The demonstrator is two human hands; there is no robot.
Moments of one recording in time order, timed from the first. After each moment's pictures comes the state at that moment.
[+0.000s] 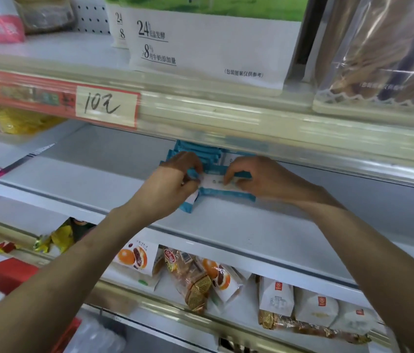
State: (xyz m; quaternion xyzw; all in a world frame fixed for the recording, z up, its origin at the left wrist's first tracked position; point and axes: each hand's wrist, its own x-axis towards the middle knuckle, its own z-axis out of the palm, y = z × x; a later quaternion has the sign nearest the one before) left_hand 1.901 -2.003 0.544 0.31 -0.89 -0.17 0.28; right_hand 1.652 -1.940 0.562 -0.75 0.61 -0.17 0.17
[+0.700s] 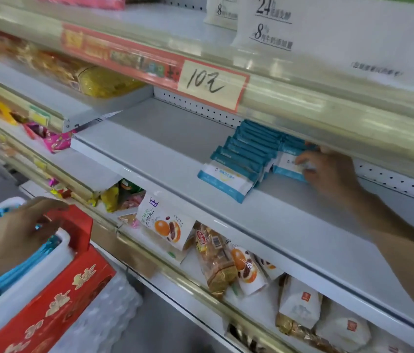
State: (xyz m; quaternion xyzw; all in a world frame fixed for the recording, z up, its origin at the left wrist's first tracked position) left_hand 2.269 -1.948 0.438 0.65 -0.73 -0.09 0.19; right_hand 1.608 -2.003 0.507 -0.69 0.71 -0.15 -0.04
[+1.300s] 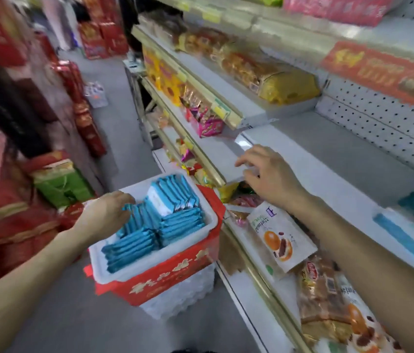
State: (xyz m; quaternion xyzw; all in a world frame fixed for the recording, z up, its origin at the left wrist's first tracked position) left_hand 2.451 -1.849 0.420 0.79 -0.60 -0.07 0.08; right_hand 2.082 -2.046 0.505 -0.91 0.32 -0.25 0.12
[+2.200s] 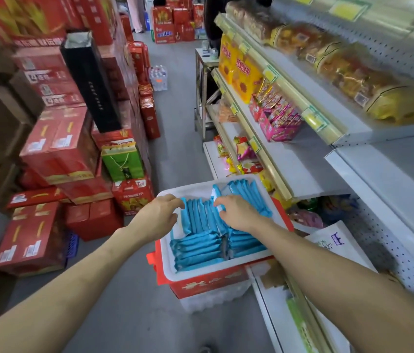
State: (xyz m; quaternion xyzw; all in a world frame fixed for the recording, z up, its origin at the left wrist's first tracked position) left_hand 2.511 -1.809 0.384 0.80 -0.58 -0.11 0.12; right_hand 2.329 -1.998 0.372 -0.92 0.30 0.05 0.25
